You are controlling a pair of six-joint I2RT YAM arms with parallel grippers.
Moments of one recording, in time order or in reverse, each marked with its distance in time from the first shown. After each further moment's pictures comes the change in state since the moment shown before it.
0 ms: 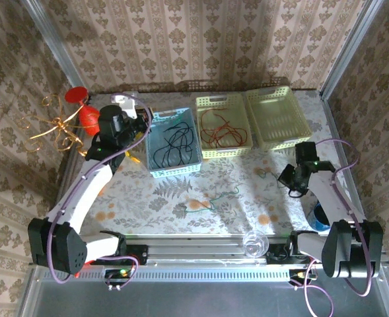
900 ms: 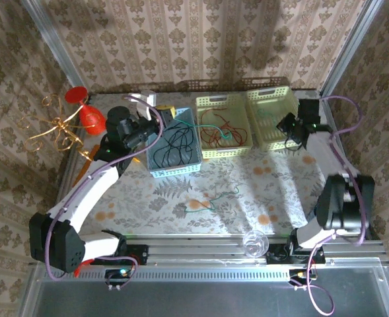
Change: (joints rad) left arm -0.116 0.030 -0.012 0.186 0.243 -0.039; right arm -0.012 0.452 0.499 0.371 -0.050 0.085
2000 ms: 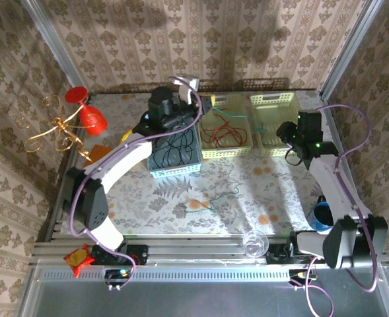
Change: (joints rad) left arm -0.216 0.436 0.398 0.066 -0.018 -0.054; right arm 0.087 -0.397 -0.212 -0.054 0.126 -0.040
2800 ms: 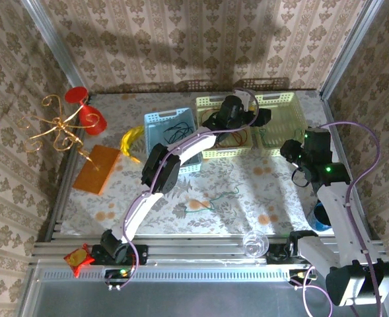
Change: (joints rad) left arm -0.182 0.898 0.864 -0.134 -0.172 -0.149; right arm 0.006 -0.256 -0.092 -0.206 -0.029 -0.072
